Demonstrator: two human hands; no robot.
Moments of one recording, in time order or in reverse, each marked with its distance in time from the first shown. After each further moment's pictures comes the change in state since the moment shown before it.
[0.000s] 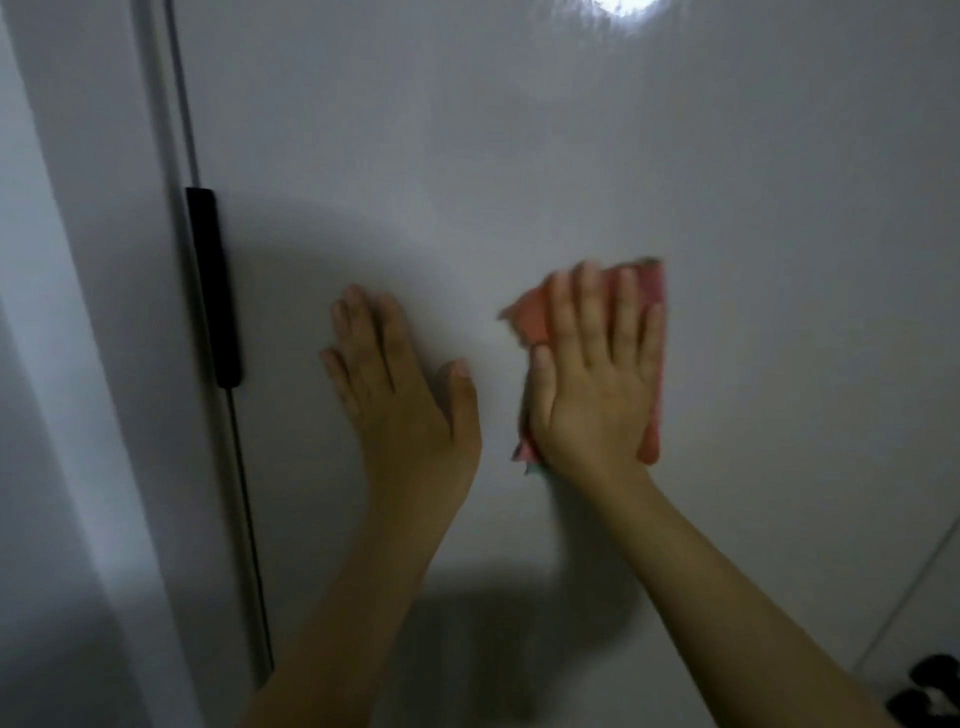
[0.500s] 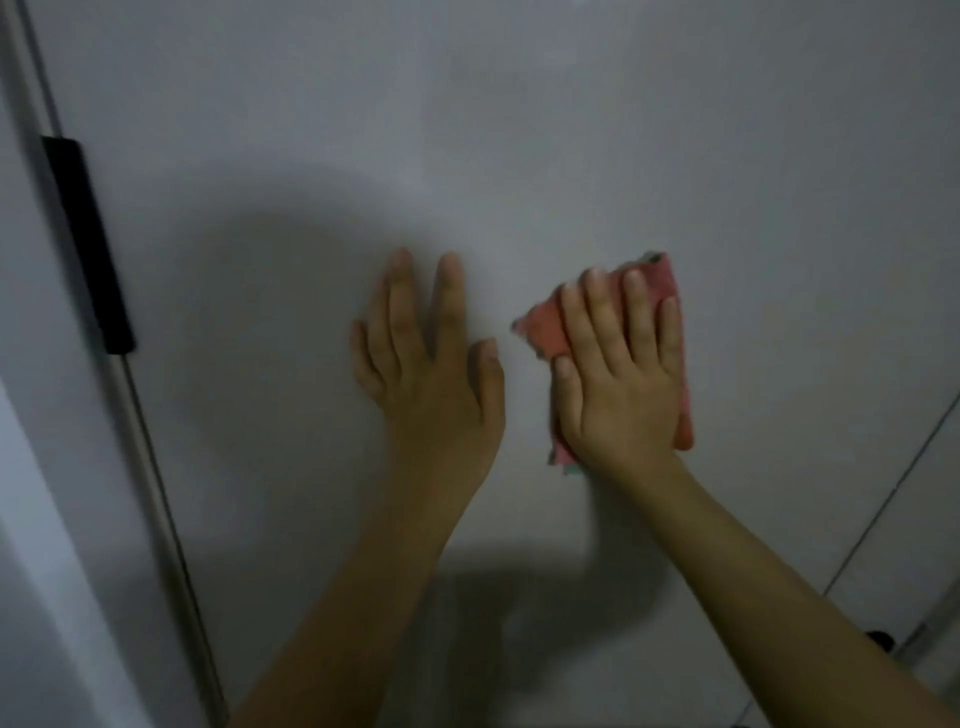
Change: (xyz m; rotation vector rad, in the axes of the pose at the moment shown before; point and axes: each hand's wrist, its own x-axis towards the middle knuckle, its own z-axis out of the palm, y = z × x) left_hand -0.027 0.071 0.044 0.144 -0.029 0.062; right_hand -0.030 0.098 -0.017 -0.029 -0.052 -0.203
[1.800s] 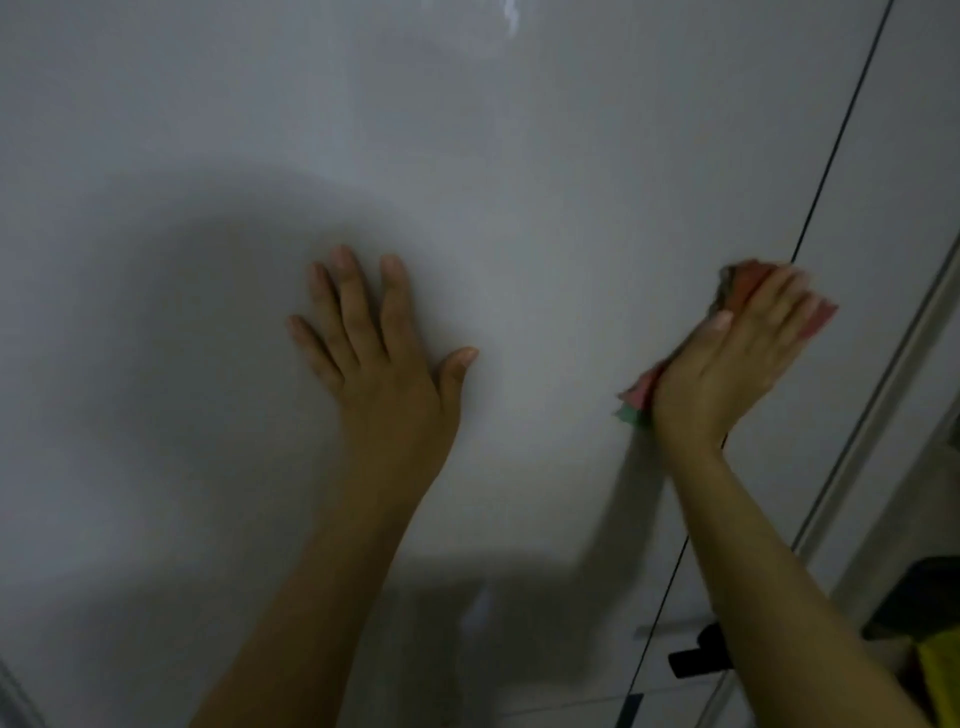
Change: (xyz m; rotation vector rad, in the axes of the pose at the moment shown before) left_hand -0.023 0.104 0.061 0.012 -0.063 0.076; right_hand -0.071 0.196 -0.020 0.043 0.263 0.812
